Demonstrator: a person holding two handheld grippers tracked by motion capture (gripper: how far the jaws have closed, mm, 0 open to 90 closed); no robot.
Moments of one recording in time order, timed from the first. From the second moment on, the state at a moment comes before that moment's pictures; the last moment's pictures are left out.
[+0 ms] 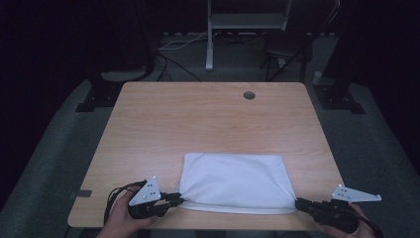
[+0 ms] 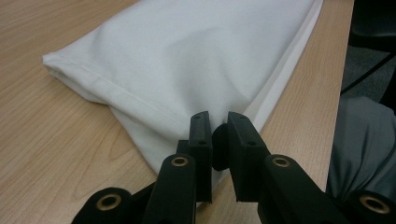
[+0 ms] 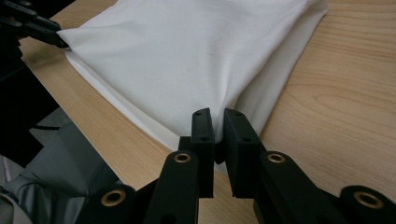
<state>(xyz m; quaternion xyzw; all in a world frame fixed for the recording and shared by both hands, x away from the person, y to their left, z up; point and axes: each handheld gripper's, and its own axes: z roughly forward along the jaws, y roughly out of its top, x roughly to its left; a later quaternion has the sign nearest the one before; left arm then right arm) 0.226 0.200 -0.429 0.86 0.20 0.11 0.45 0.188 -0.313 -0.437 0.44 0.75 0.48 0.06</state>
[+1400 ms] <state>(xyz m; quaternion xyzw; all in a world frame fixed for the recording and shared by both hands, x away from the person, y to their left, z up) 0.257 0.214 -0.407 0.81 0.27 0.12 0.51 0.207 -0.322 -0.409 0.47 0.73 0.48 0.15</state>
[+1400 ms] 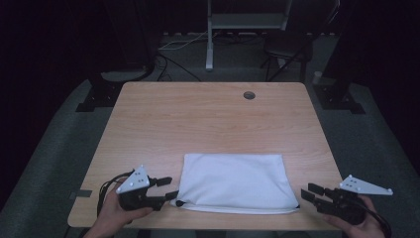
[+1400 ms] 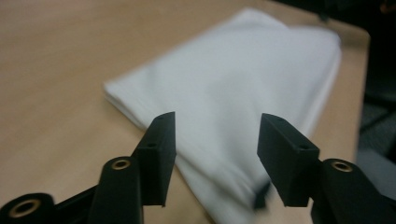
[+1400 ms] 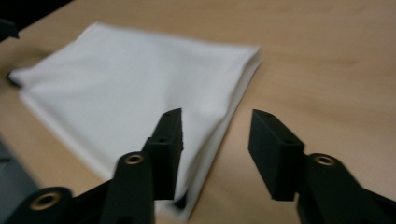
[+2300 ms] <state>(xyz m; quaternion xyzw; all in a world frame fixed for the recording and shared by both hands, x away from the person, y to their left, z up) 0.376 0.176 -0.436 0.82 0.34 0.06 0.46 0.335 -0.278 -0.431 0.52 0.74 0.42 0.10</state>
